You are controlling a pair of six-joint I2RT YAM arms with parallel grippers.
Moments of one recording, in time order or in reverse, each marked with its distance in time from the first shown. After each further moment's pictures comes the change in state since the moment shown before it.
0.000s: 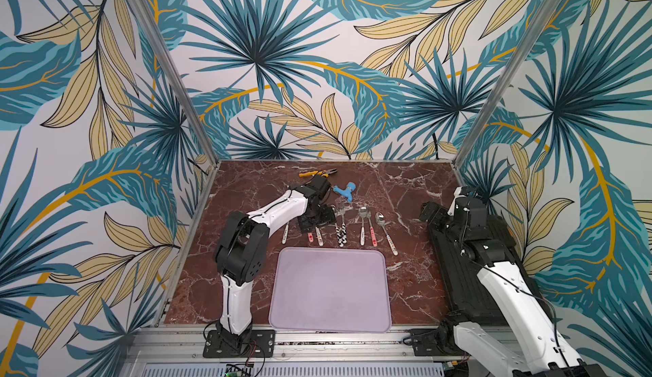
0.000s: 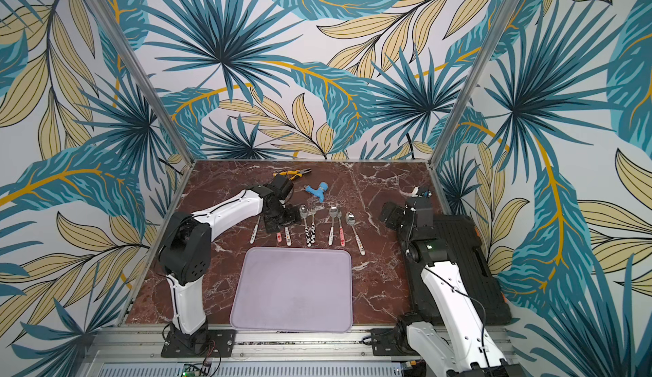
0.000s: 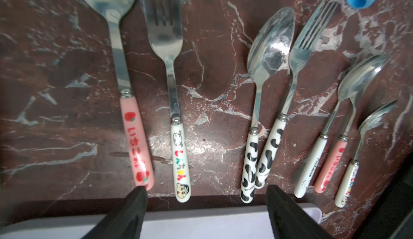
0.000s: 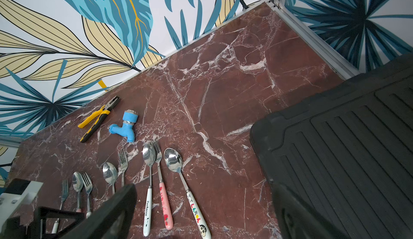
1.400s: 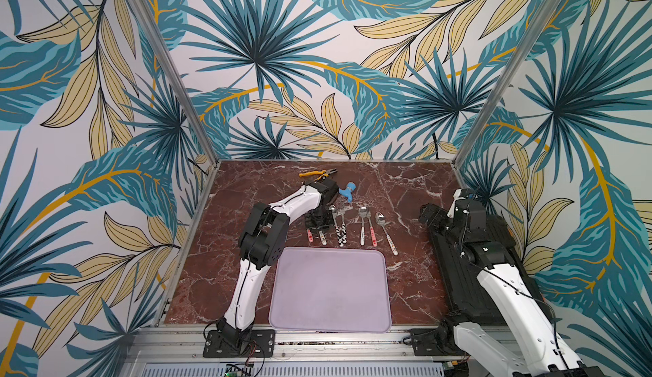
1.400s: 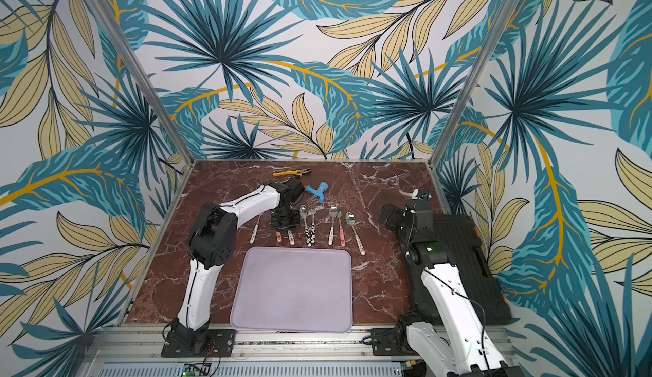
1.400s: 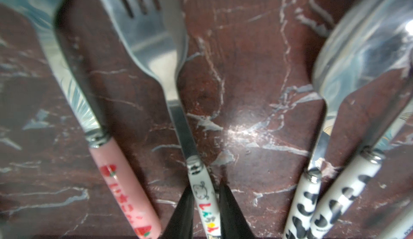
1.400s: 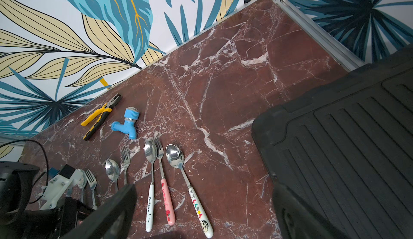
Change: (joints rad) left arm -0.009 0.248 0.238 -0.219 -0.069 0.126; right arm 0.000 -0.019 -0.021 0.004 -0.014 0.019
